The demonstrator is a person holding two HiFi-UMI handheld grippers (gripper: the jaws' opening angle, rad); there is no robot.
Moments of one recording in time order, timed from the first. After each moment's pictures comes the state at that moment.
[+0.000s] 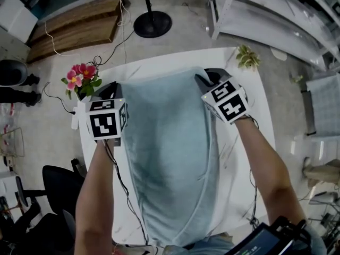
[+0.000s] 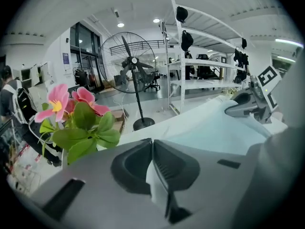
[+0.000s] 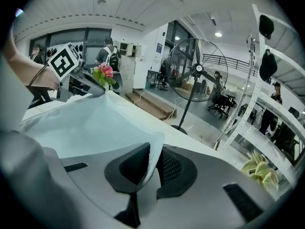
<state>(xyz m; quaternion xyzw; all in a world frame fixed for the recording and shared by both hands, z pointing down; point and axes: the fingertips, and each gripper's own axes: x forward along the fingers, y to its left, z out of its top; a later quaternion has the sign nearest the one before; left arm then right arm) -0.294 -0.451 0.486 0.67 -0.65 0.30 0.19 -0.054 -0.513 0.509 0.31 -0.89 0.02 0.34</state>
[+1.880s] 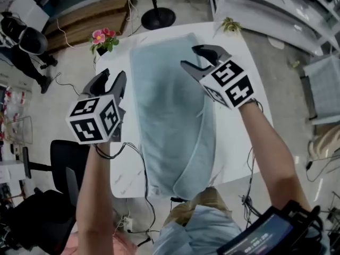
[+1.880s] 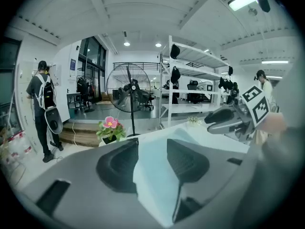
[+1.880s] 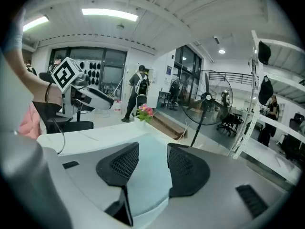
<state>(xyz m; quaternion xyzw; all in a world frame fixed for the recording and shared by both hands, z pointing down) -0.244 -0.265 0.345 0.73 -0.65 0.17 0.15 -0.064 -0.331 0.367 0.26 -0.93 -0.02 0.24</state>
